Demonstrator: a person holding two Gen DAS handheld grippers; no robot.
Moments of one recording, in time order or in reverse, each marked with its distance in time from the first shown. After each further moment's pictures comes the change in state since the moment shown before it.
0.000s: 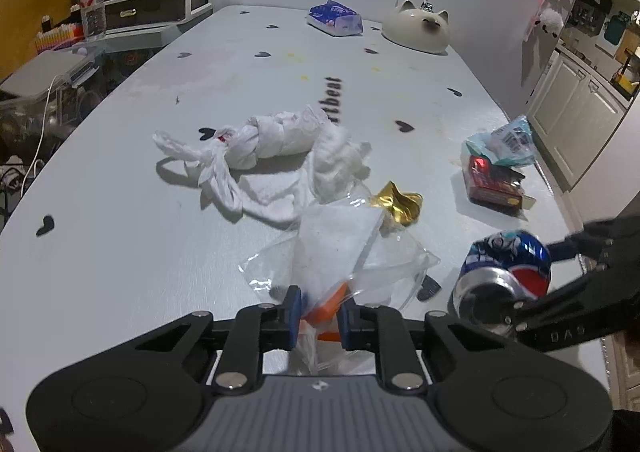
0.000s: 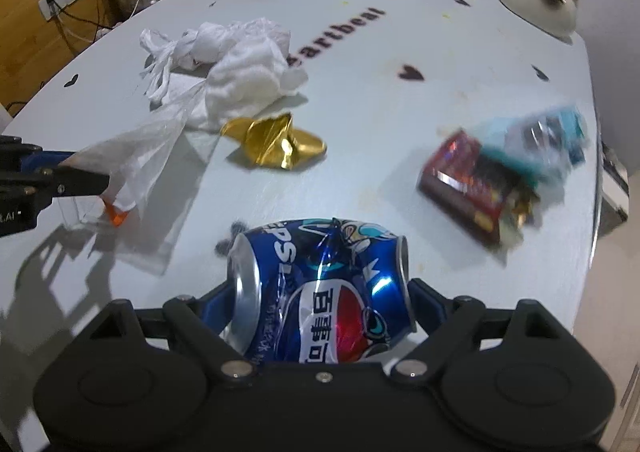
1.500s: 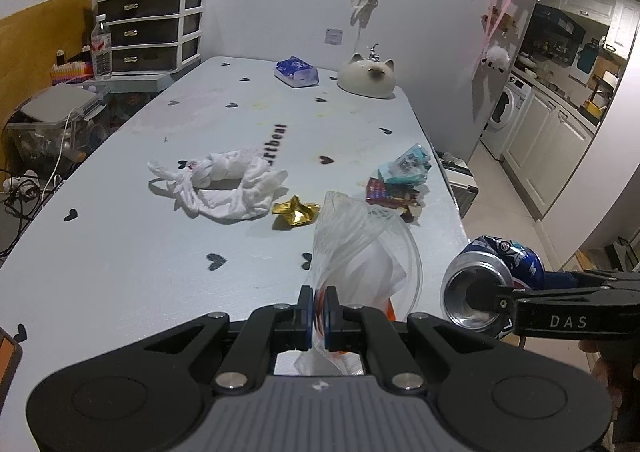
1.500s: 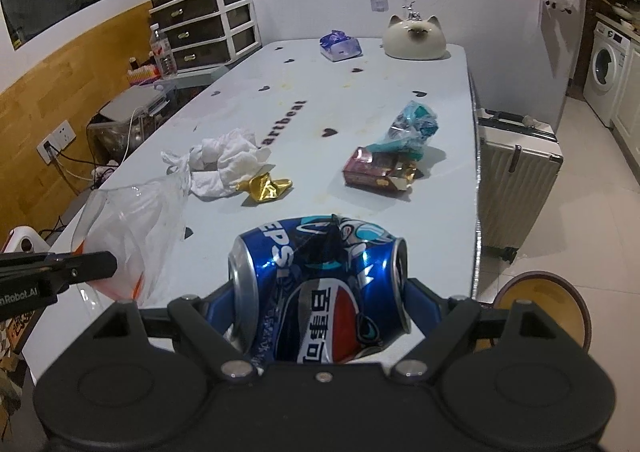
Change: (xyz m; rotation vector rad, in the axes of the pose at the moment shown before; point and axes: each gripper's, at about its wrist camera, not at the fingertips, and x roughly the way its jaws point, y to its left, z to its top) left arm -0.129 -0.093 -0.052 -0.007 -0.136 -0.026; right arm -0.153 -0.014 -0.116 0.303 -0.316 -0.022
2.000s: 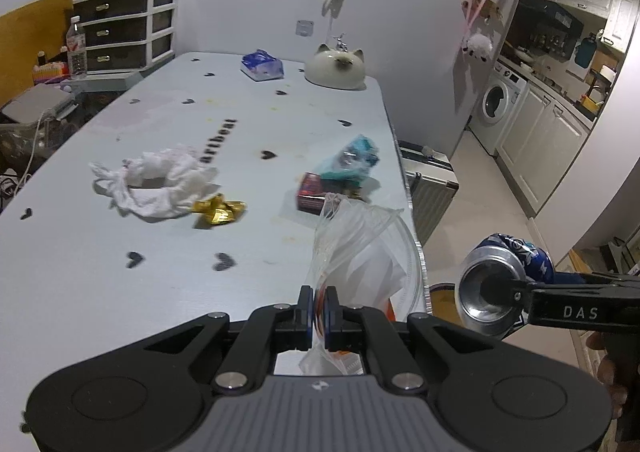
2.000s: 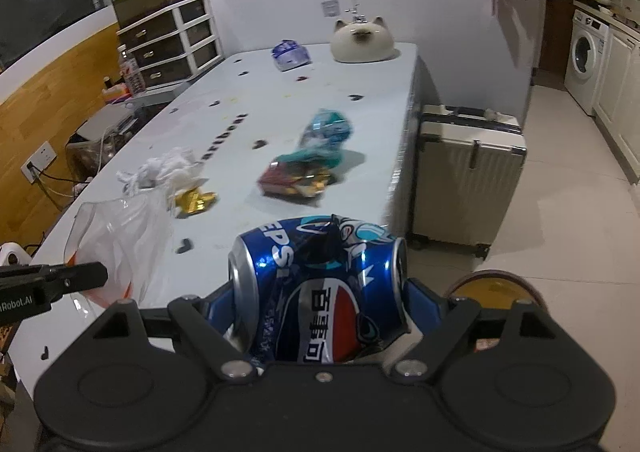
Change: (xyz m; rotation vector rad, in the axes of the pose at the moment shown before) left arm 0.030 -0.107 0.006 -0.014 0.020 0.001; right arm -0.023 -0.119 0.006 0.043 -0.003 -0.018
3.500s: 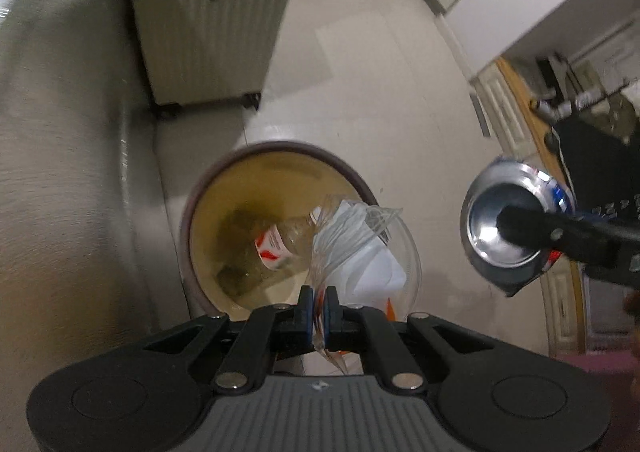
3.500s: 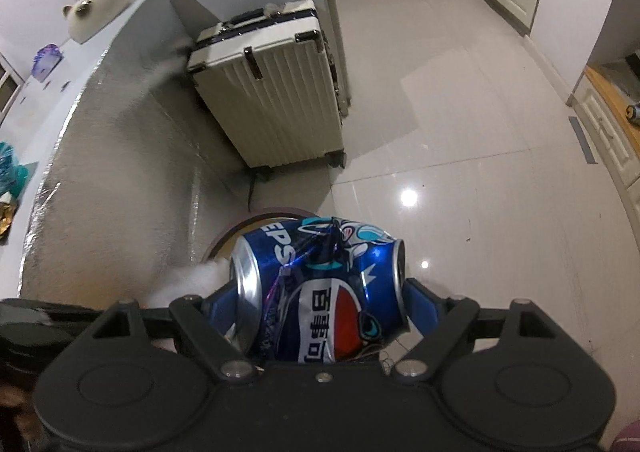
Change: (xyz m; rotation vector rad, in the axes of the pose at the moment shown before) left arm 0.344 -0.286 -0.033 0.261 0.619 -0.276; right arm 0.095 -0.340 -0.038 0.374 0.241 -0.218
